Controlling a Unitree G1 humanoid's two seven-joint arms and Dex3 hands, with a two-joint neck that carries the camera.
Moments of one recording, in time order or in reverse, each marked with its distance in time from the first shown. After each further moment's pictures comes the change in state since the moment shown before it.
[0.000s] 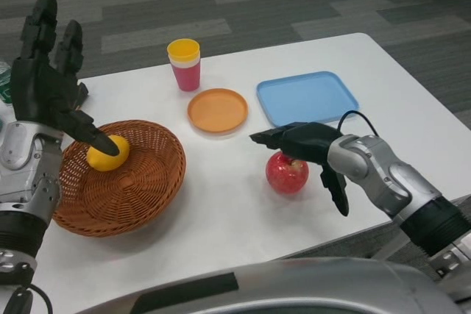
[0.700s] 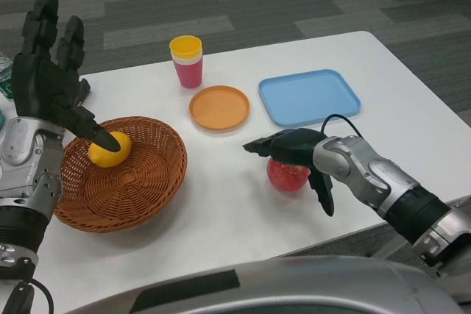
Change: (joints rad) left arm 0.000 0.001 0.000 0.001 -0.010 -0.002 0.000; right arm -0.100 0.005 0.137 0.125 -0.016 0.002 -0.022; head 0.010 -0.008
